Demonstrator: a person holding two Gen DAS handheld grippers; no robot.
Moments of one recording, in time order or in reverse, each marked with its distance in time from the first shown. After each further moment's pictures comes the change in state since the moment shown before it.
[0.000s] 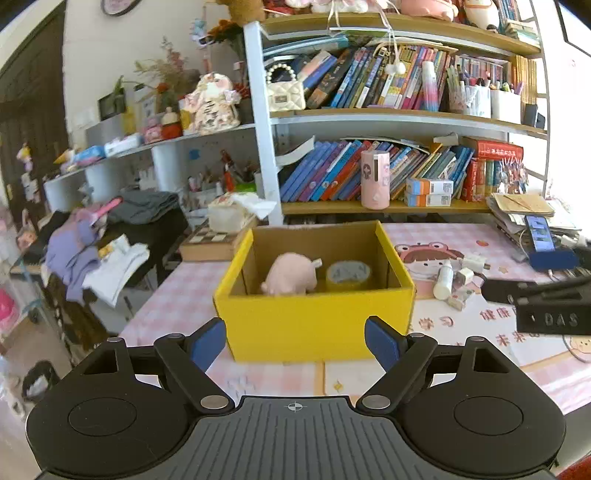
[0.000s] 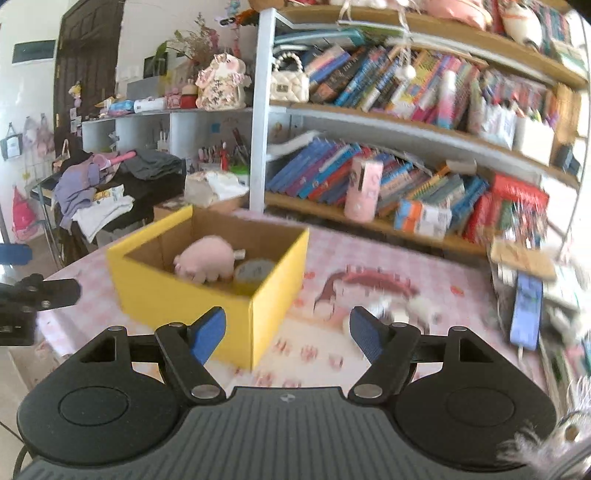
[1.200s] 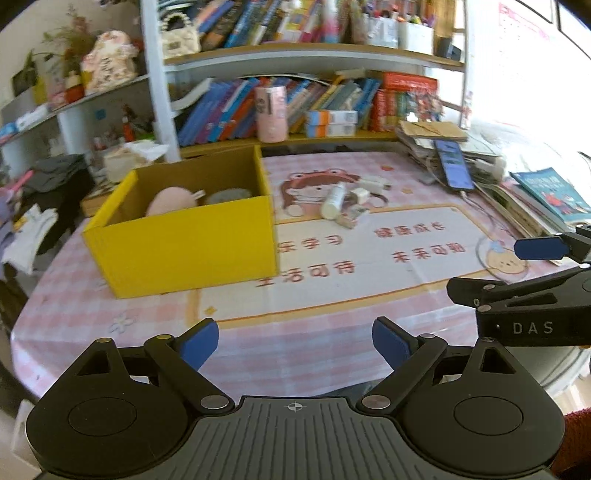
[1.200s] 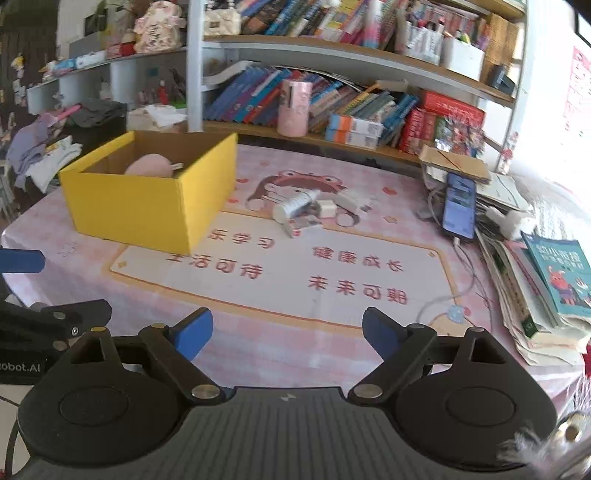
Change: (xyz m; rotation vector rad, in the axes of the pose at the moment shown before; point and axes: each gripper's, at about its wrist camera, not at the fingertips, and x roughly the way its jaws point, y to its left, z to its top) left arm 0.004 -0.089 -0.041 0.128 0.178 -0.264; right arm -0.041 -0.040 -0.070 0.087 0.195 -0.170
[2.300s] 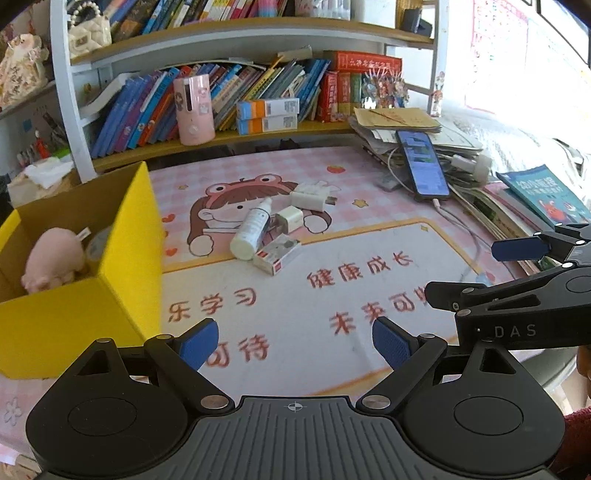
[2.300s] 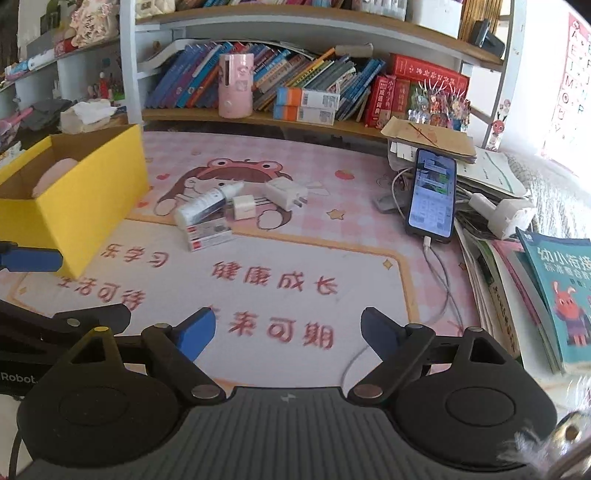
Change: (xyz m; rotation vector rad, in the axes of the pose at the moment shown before) left arm 0.133 -0.072 0.077 0.032 0.044 -0.108; right arm 0.111 -0.117 0.042 0.029 0.069 -0.007
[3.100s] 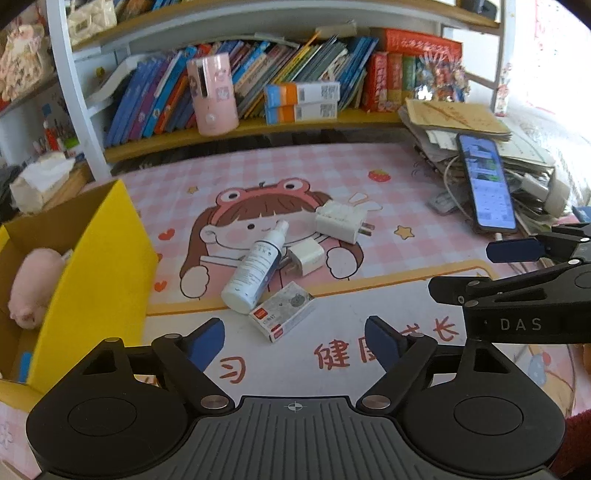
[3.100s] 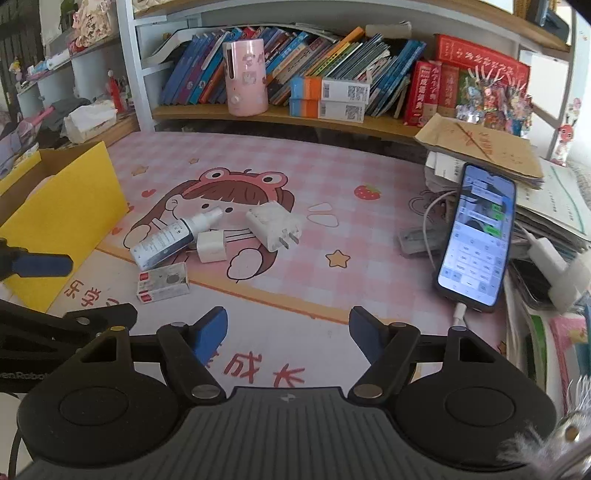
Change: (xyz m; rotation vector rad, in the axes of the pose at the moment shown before) left arm 0.089 -0.022 0.071 -0.091 0.091 0.160; right arm 0.102 -0.071 0.072 -0.054 0.047 0.199
